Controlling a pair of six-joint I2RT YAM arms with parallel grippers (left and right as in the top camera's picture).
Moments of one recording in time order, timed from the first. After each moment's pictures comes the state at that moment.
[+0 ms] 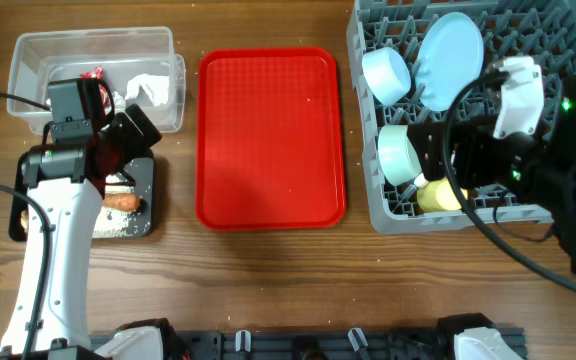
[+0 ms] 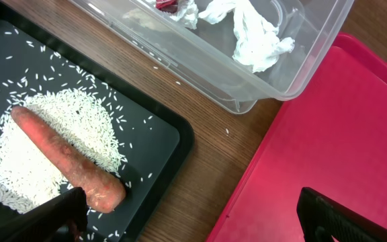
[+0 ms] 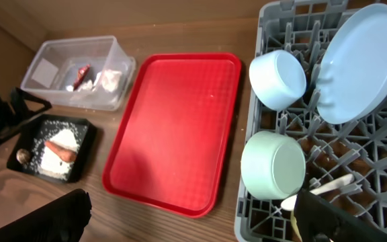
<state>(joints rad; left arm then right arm) 0.12 1.36 1.15 -0.81 -0.07 -0.49 0.12 1.13 1.66 -1.25 -0.31 0.14</state>
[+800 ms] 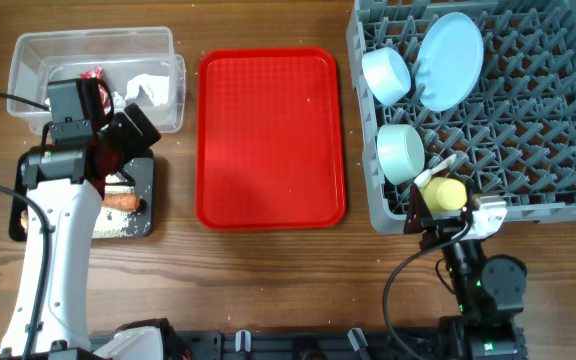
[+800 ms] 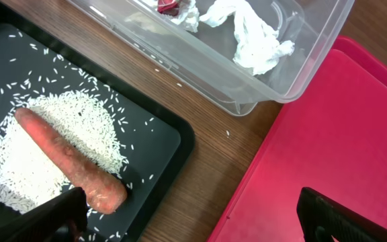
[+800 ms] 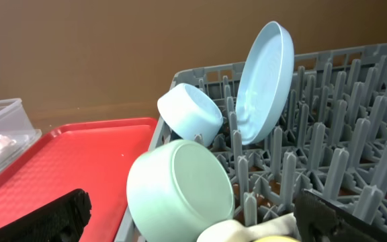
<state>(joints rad) 0.12 1.35 1.15 -0.81 -0.08 -0.49 0.06 0.10 0.06 -0.05 -0.09 0.14</state>
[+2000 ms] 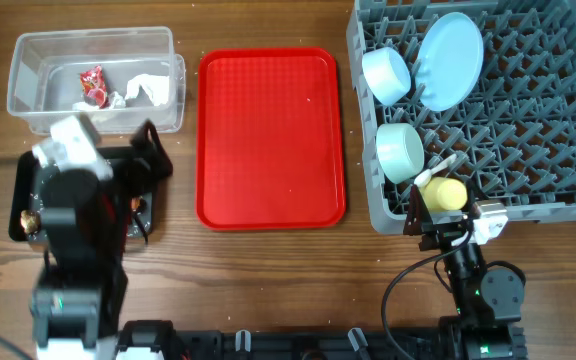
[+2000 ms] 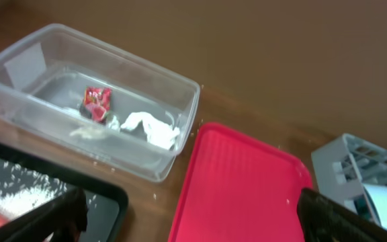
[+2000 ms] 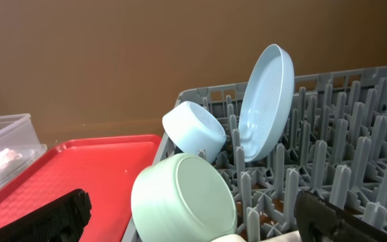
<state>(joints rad) -0.03 0.74 0.83 -0.49 -0.12 -0.43 0.06 0.02 0.01 0.00 -0.09 0.14</state>
